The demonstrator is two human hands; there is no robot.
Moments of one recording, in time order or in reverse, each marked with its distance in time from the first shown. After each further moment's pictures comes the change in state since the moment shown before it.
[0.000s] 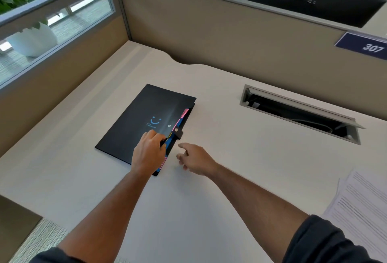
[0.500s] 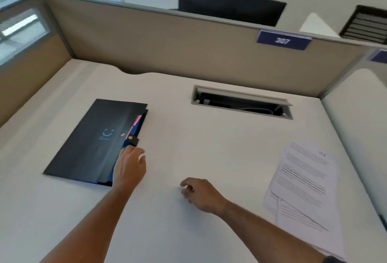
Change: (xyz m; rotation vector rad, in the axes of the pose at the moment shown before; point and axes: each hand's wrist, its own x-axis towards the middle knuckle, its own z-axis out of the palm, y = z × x) left_hand -0.026 0.066 0.042 -0.077 -0.026 0.058; right_hand -0.141 0.125 -0.018 0.063 0.119 0.140
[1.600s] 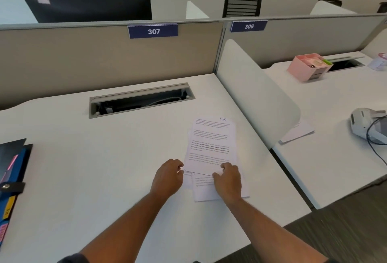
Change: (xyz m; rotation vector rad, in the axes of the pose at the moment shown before) left_hand -0.117 0.308 0.153 -0.143 -0.557 0.450; right_hand -0.154 0.222 -0.125 0.215 0.986 0.560
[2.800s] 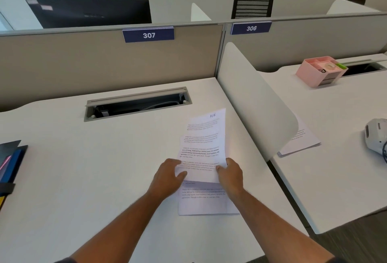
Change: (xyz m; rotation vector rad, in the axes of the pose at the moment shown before) left_hand 0.030 0.038 0.023 -0.058 -0.049 -0.121; right_hand 0.077 0.008 -0.037 0.176 -0.134 0.003
